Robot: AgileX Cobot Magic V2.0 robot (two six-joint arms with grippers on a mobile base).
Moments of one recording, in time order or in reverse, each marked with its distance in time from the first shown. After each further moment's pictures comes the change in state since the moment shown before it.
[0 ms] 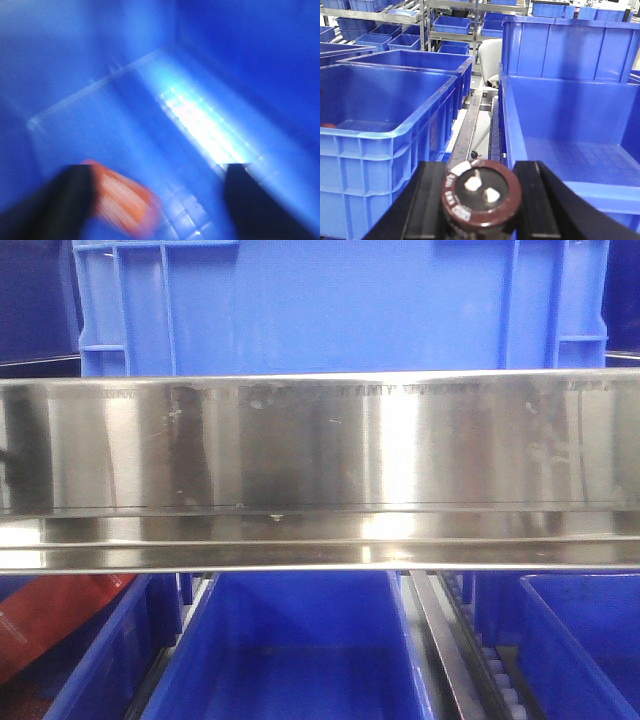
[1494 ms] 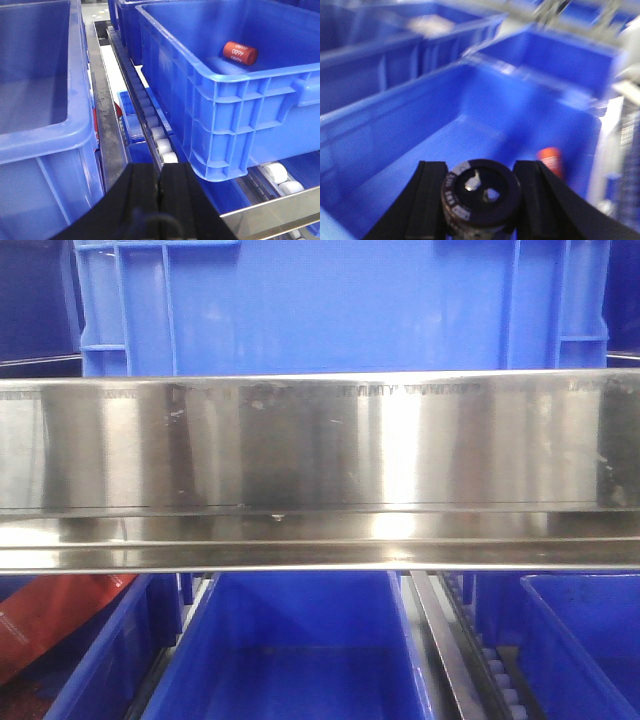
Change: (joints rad) left arm 0.219 -1.208 0.934 0.000 0.016 -0.108; right arm 0.415 0.967 -0.839 0.038 0.157 -0.098
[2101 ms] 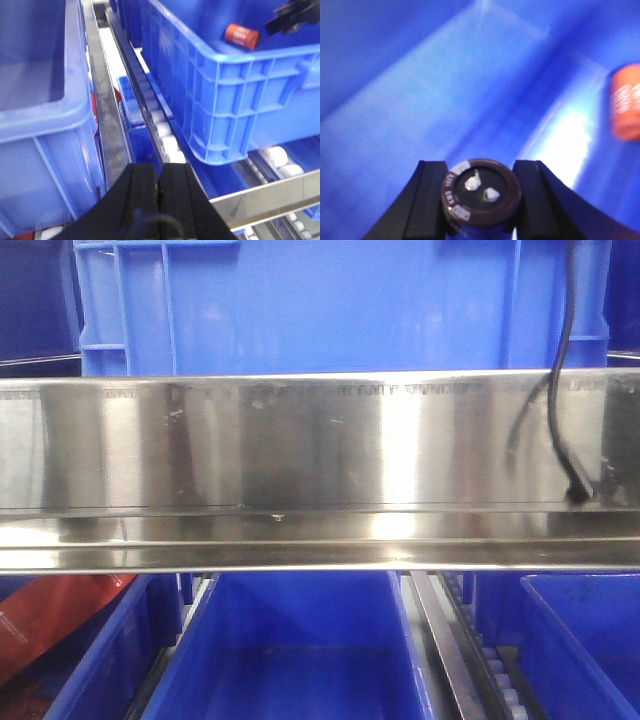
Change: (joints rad) left arm 0.000 0.000 0.000 -0.008 0.059 -0.004; right arm 0.011 0.528 -0.287 0.009 0.215 0.004
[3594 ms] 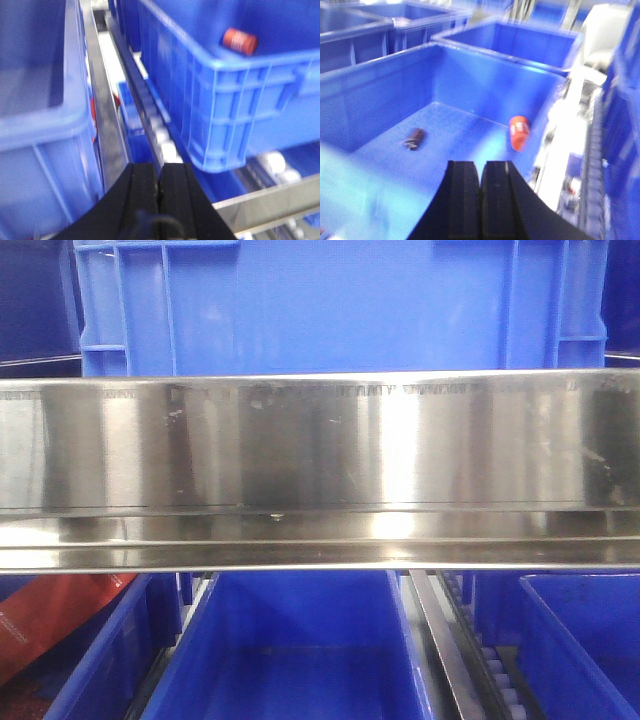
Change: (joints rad) left arm 0.000 0.000 0.000 0.000 -0.053 0.000; right arm -0.116 -1.062 0.979 -0.003 -0.537 0.034
